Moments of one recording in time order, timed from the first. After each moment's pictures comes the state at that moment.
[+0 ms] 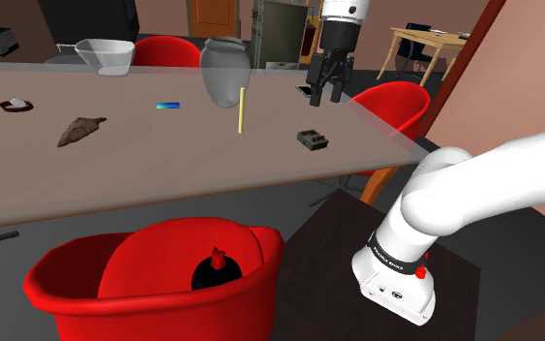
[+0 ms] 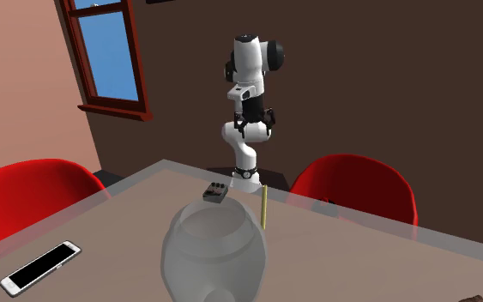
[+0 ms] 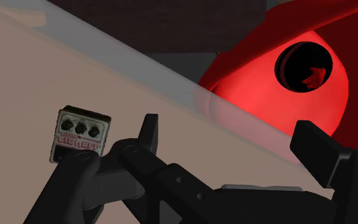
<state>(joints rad) -0.02 -0.75 -0.03 -2.38 0.10 1.50 0.02</state>
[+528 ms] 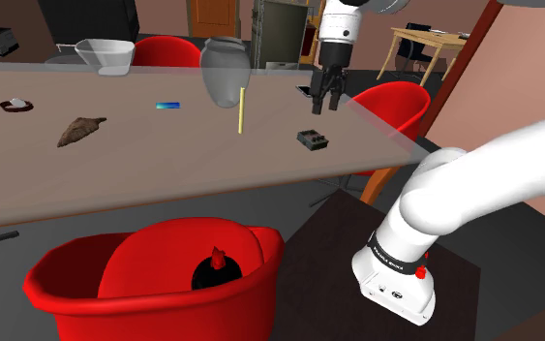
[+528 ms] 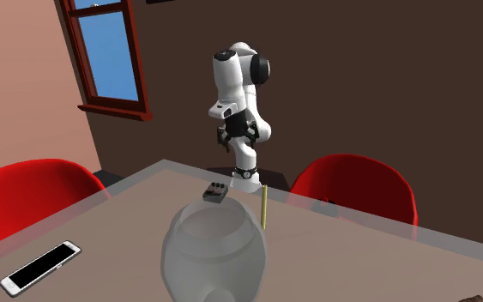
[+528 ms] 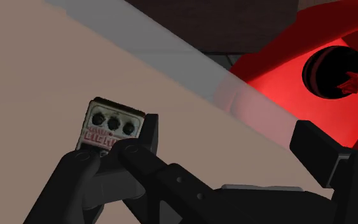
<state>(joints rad) -0.05 -0.62 -0.15 -2.40 0.03 1.59 -0.15</state>
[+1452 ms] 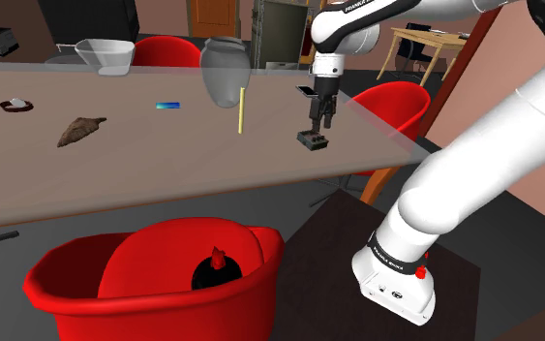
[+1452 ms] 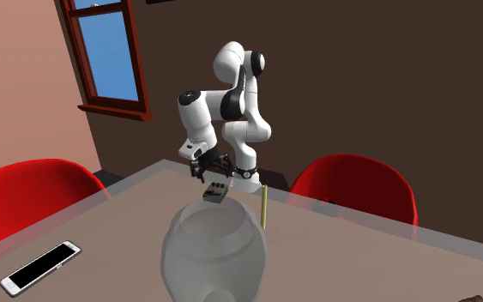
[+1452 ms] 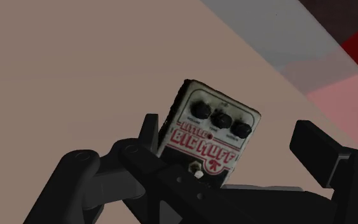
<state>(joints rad) -0.07 -0.29 -0.34 -2.37 -0.03 1.81 -0.45</state>
